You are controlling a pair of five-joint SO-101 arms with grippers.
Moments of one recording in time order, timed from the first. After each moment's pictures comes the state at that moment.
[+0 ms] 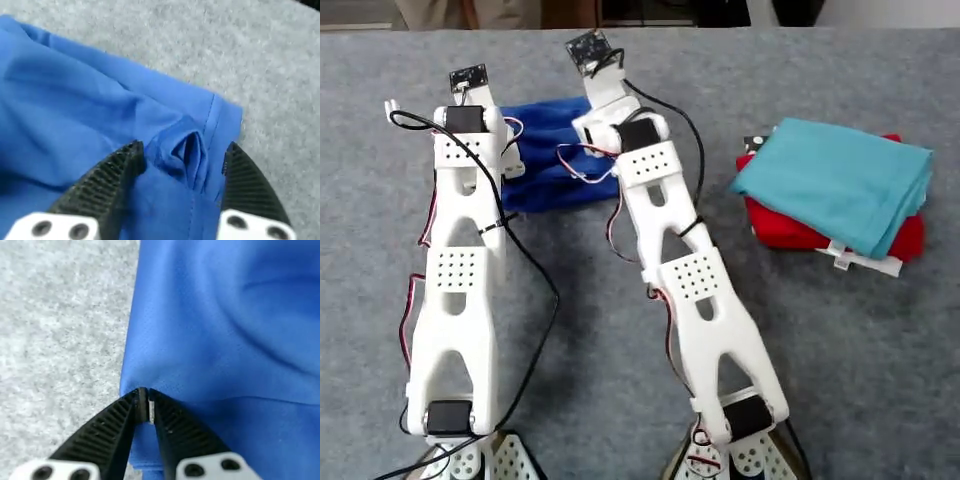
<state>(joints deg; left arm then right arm) -5.8 78.9 -94.7 100.1 5.8 -23.7 81.0 -89.7 64.1 0.4</state>
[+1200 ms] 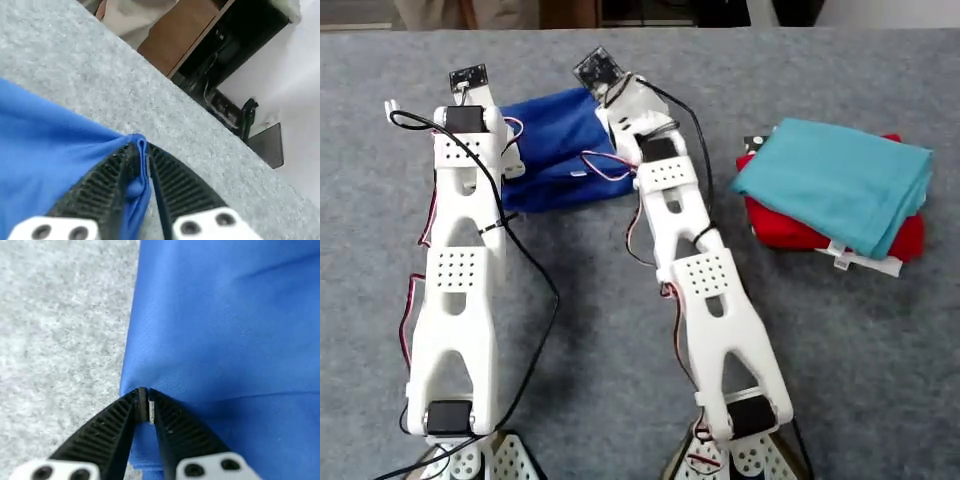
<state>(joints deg) -5.8 78.9 -94.7 100.1 5.8 -18.5 88.4 -81.3 21.5 25.5</state>
